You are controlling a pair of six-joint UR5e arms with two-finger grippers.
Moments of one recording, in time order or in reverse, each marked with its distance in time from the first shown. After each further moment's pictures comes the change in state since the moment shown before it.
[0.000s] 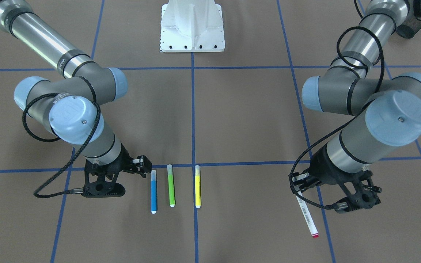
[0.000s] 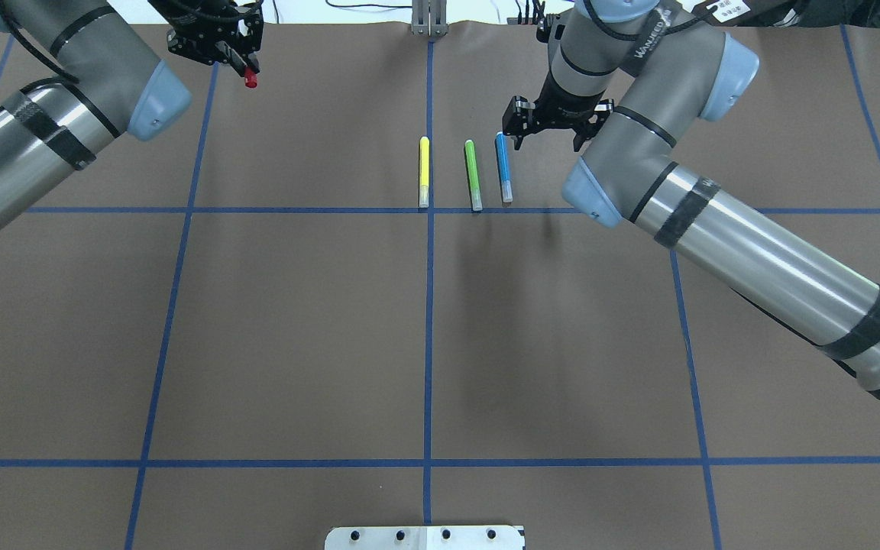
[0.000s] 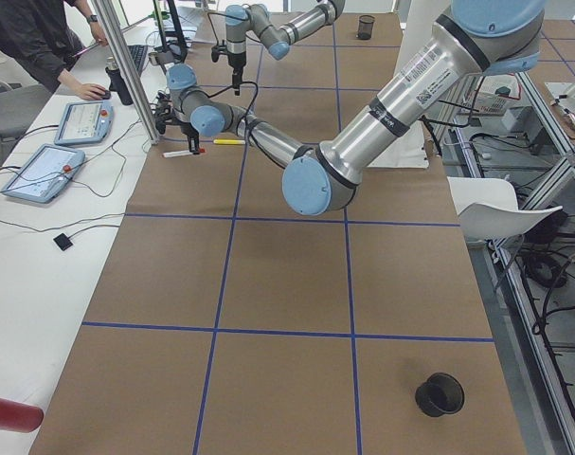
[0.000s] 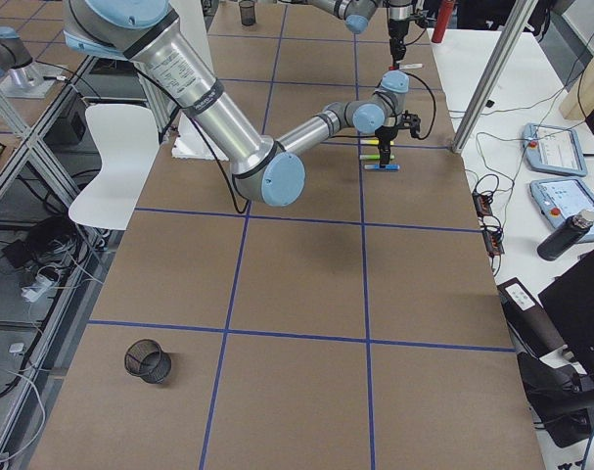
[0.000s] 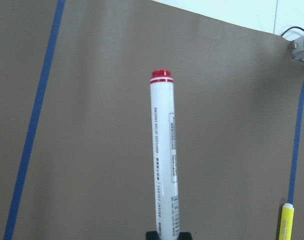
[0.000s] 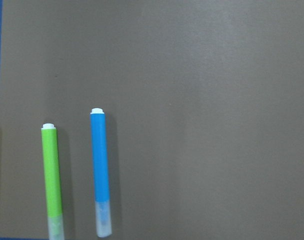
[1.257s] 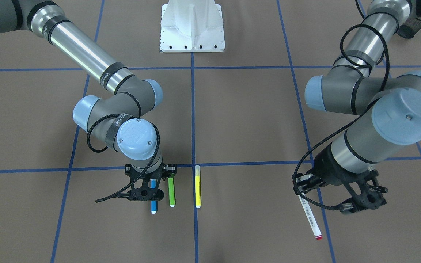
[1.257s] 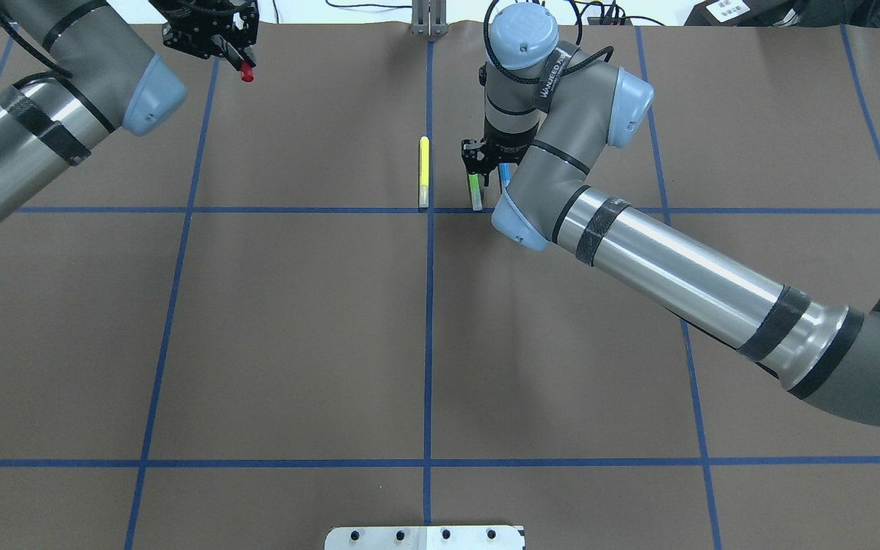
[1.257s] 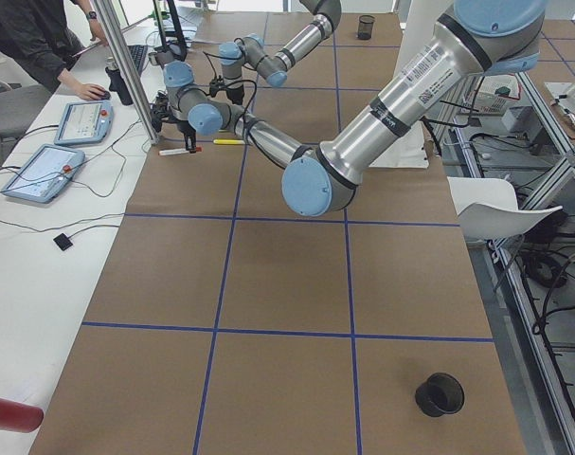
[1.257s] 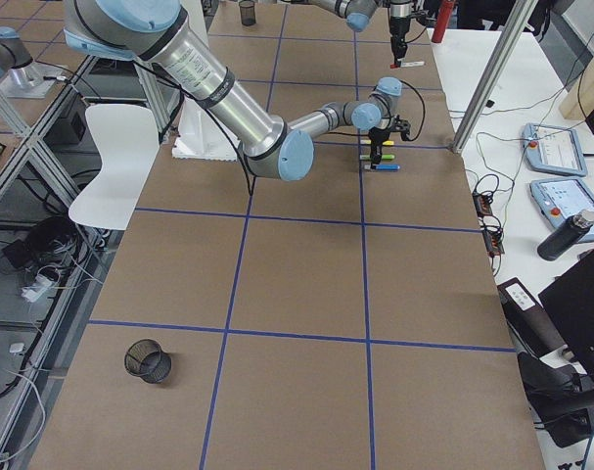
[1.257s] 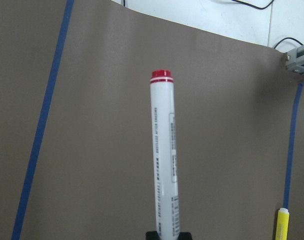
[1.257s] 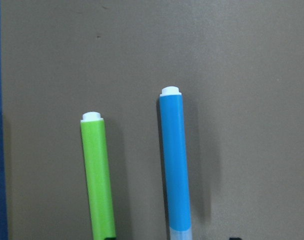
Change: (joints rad) left arm -0.005 0.001 -0.004 0.000 0.000 0.002; right arm -0.089 0.125 -0.224 0.016 -0.059 0.031
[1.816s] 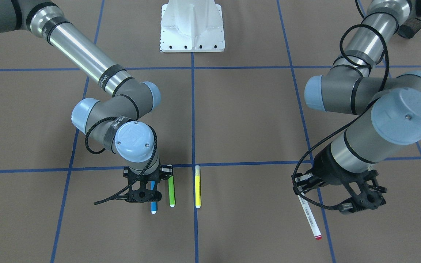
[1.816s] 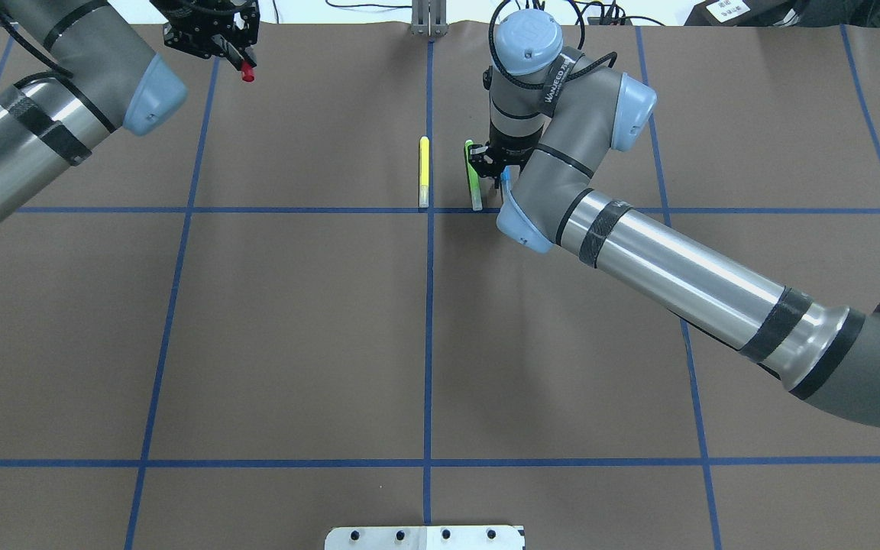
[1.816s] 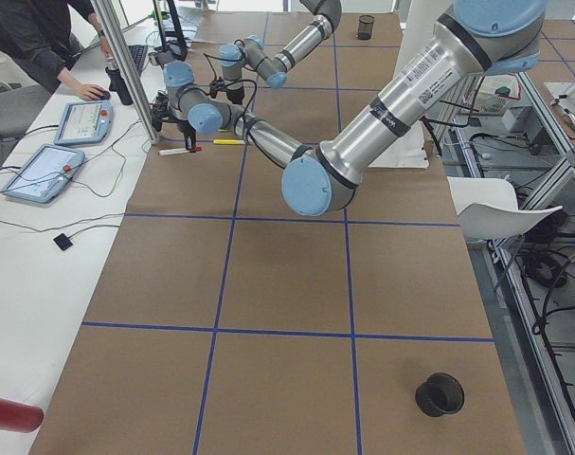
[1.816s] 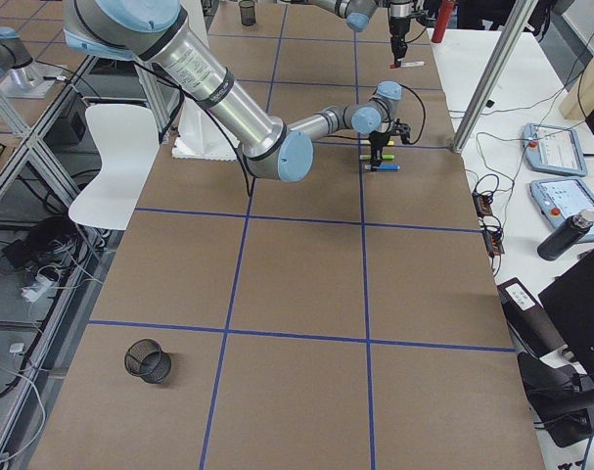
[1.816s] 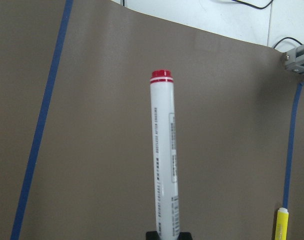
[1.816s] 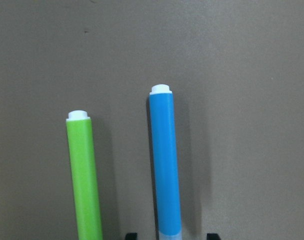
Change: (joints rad) left arm 0.000 -0.001 0.001 0.000 0.000 0.000; right arm 0.000 -0.005 -0.025 0.029 -0.010 -0.019
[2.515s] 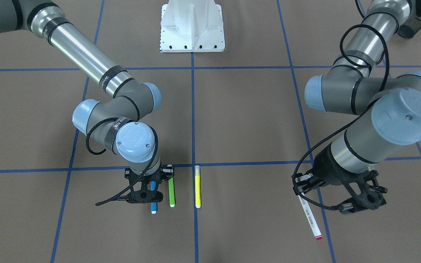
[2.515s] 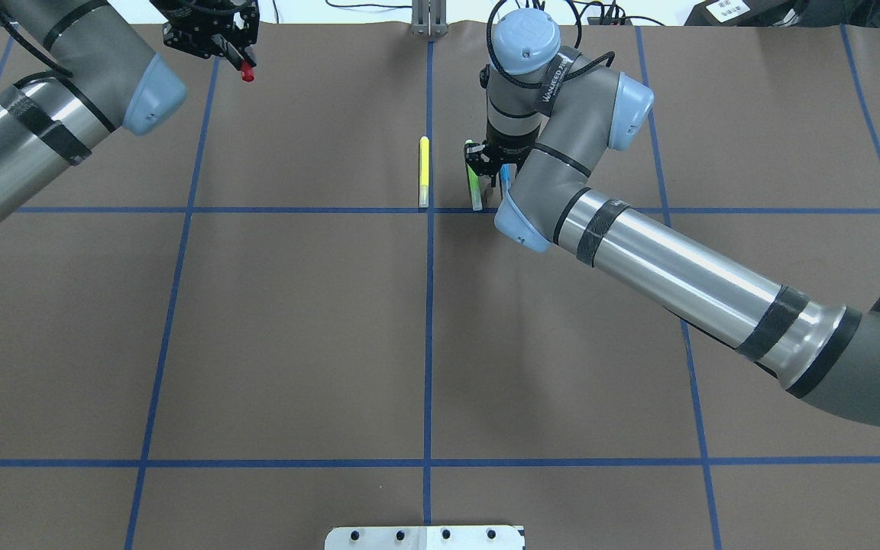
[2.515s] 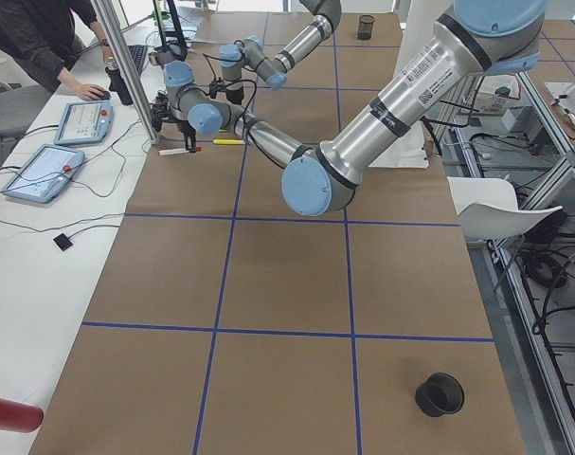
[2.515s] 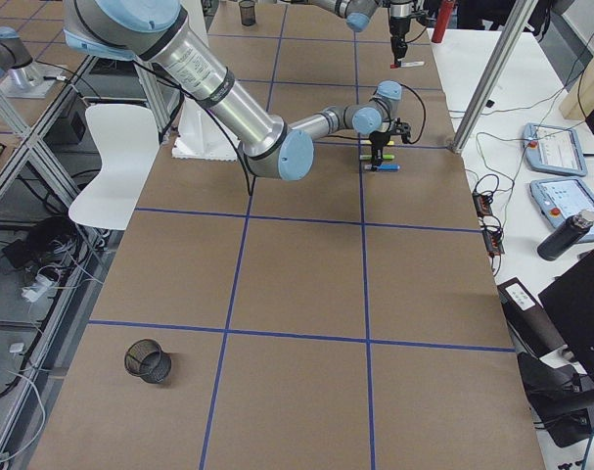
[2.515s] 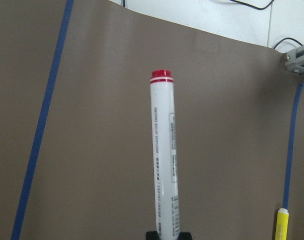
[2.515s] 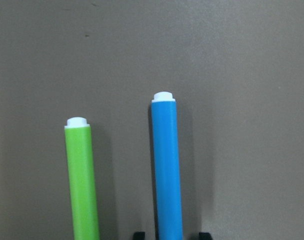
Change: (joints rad) left arm -0.001 0.000 0.000 0.000 0.000 0.000; right arm -0.001 0.010 -0.007 0.011 0.000 0.003
